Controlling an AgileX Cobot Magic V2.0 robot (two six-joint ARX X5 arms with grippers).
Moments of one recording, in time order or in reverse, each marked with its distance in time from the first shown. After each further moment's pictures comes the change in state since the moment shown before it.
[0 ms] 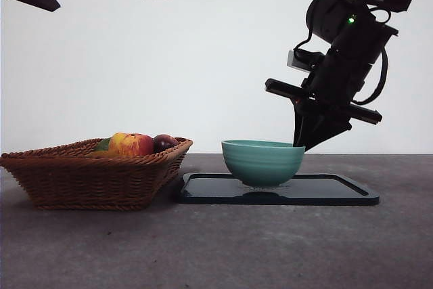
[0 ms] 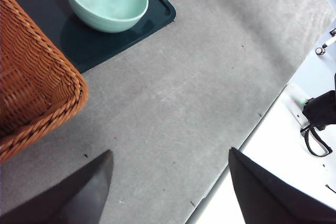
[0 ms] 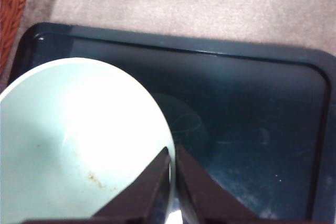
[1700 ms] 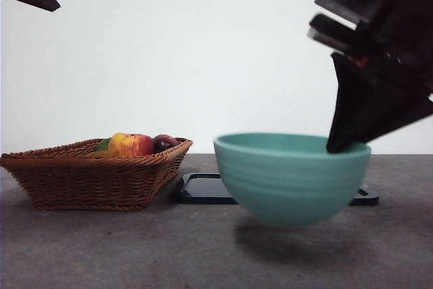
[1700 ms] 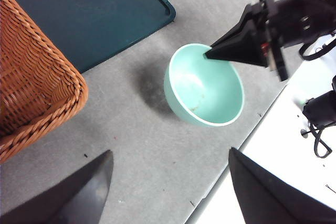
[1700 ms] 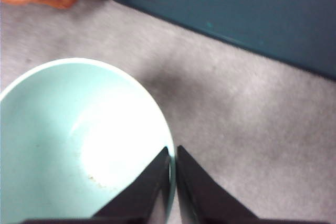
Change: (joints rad) left arm 0.000 0.000 0.000 0.000 0.000 0.000; right arm 0.301 -0.664 -0.573 -0.040 0.083 0.006
